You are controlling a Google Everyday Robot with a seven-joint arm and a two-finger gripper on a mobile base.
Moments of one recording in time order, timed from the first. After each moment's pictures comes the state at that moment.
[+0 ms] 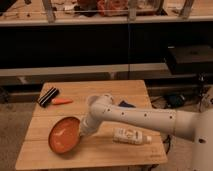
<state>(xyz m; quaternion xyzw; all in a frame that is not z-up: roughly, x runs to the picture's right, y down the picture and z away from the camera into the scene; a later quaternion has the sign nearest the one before) -0.130 0.245 0.740 -0.15 -0.42 -0.52 0.73</state>
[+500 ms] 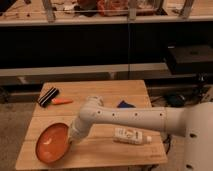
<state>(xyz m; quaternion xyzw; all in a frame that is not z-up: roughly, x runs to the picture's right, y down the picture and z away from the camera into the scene) -0.189 0.248 0.723 -0.12 -0.45 -0.56 0.68</state>
